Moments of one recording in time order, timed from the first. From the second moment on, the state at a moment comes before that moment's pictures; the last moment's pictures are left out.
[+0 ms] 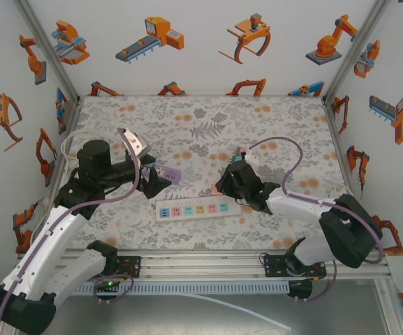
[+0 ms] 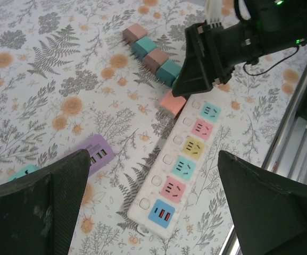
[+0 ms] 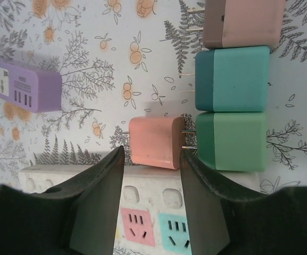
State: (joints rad) left arm -0.44 0.84 0.87 -0.42 0.57 0.17; right arm 0.75 1.37 0.62 0.02 0.19 0.91
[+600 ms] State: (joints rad) left arm -0.43 0.88 0.87 -0.45 0.27 0.06; right arm 0.77 1.37 0.93 0.01 0.11 0.26
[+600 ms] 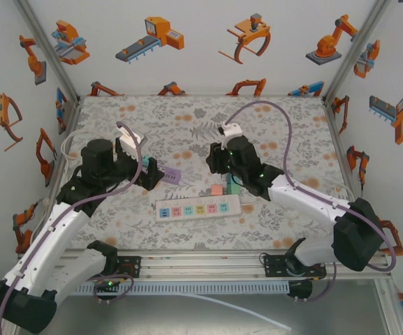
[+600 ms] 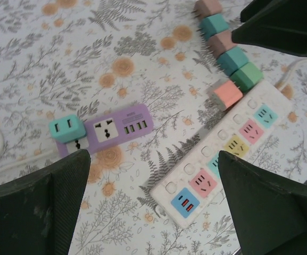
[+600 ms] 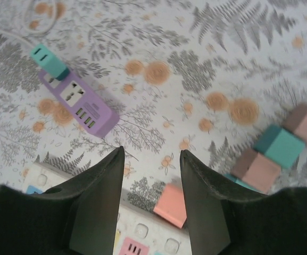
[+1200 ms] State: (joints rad) left arm -0.01 1.15 0.89 -0.51 0.18 -0.43; right arm 0.88 1.87 1.56 -0.19 -0.12 -0.20
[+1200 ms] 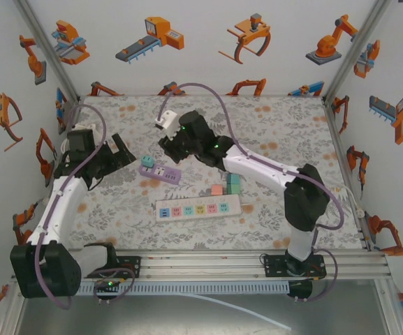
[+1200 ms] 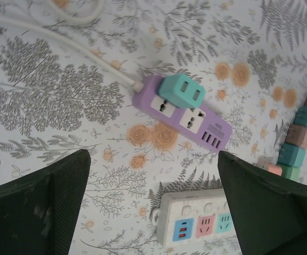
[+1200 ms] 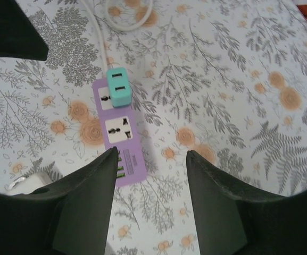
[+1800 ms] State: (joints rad) left arm 0.07 1.25 0.89 -0.53 0.19 -0.50; right arm 0.88 2.37 2.04 -0.29 -0.24 -0.23
